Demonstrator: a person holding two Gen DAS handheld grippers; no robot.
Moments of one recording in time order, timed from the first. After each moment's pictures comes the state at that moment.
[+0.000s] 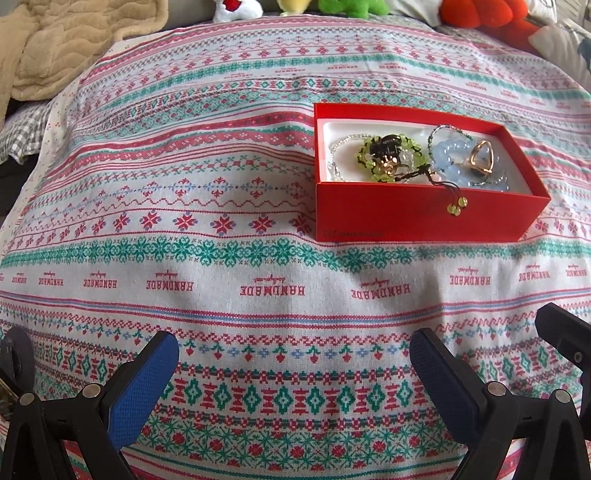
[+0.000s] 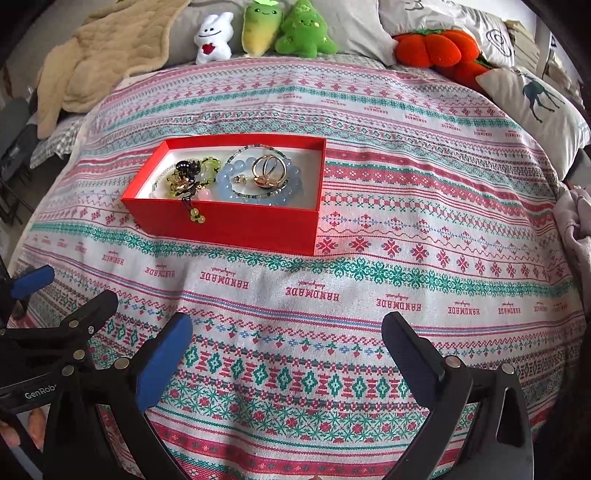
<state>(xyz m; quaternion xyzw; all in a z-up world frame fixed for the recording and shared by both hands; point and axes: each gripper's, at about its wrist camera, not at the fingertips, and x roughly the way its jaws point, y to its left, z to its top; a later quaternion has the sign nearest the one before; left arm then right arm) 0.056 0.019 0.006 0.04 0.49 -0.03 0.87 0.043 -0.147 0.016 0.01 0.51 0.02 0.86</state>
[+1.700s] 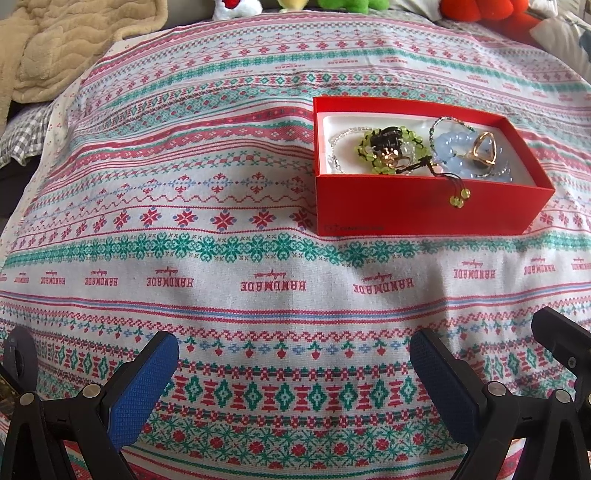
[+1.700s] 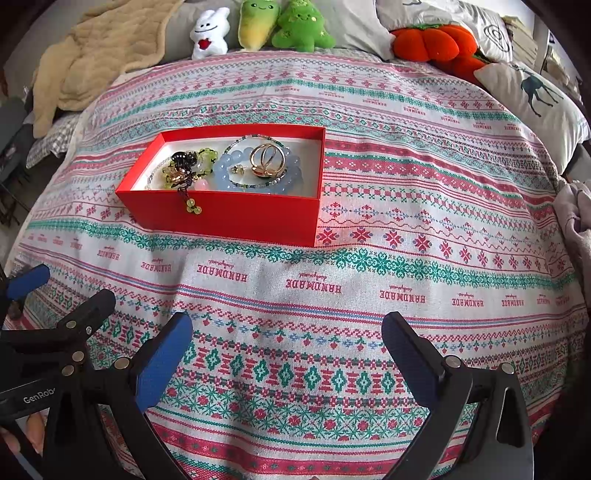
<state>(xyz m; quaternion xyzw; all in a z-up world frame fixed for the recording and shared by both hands) 0.056 0.023 0.002 0.05 0.49 -0.03 0.87 0.043 -0.144 0.009 0.01 0.51 0.02 0.86</state>
